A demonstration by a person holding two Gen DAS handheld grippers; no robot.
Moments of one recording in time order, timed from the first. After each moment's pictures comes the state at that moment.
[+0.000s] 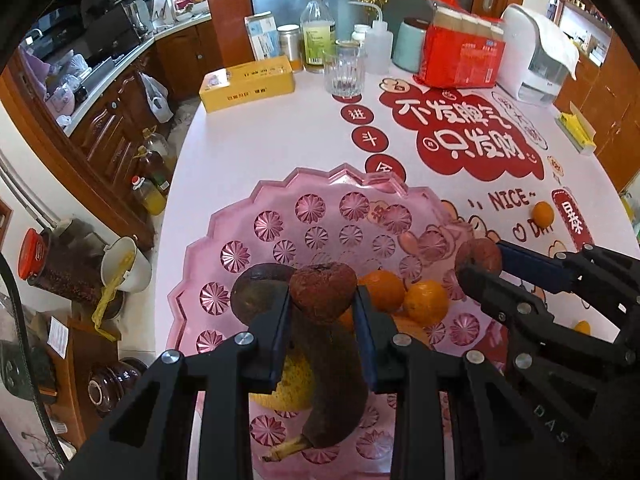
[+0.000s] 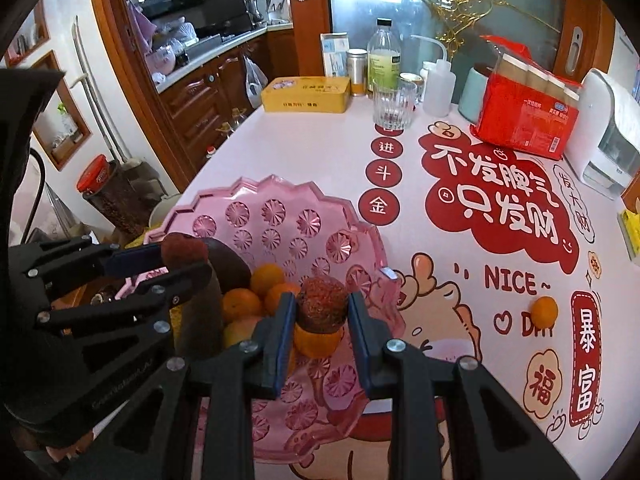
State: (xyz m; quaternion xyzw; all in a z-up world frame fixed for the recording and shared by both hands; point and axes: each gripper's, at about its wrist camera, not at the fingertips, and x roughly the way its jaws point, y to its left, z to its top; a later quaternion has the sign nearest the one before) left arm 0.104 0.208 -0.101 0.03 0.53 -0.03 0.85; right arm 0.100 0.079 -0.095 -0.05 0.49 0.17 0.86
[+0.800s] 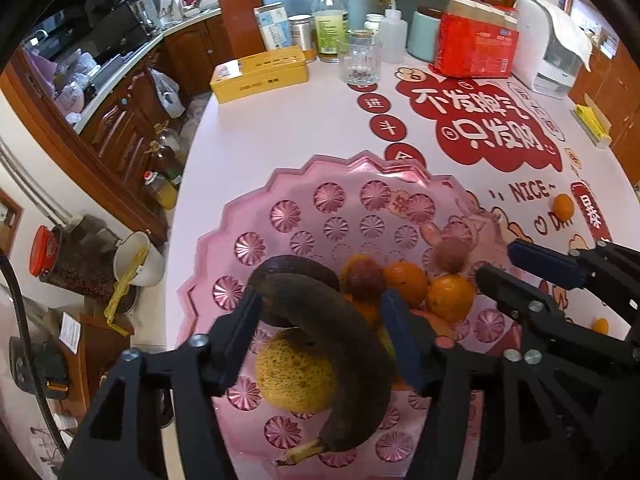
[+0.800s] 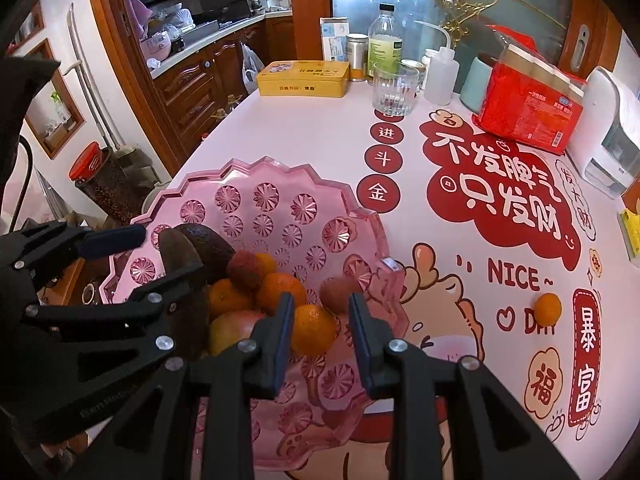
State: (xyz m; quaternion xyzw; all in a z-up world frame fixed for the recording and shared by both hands) left arm 0.106 0.216 -0.111 0.05 0.53 0.00 0.84; right arm 0.105 0.084 -0.110 -0.07 0.50 0.16 0.85
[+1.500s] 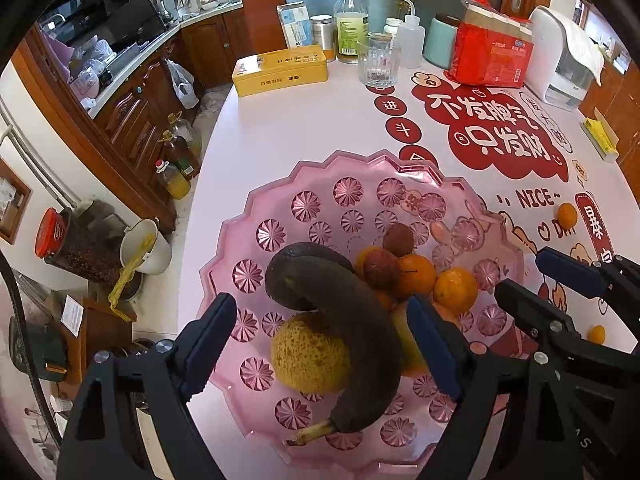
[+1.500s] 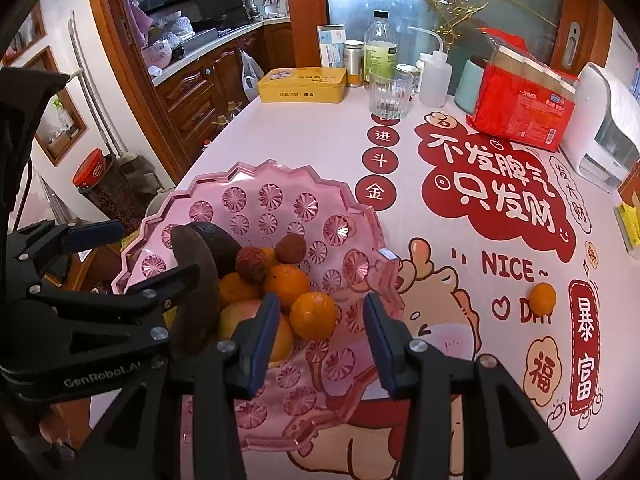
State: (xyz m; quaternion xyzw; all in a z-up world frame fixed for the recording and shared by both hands) left arm 0.091 0.226 -0.101 0.03 0.54 0.02 0.84; right arm 0.088 0.077 -0.098 -0.06 0.50 0.16 0.85
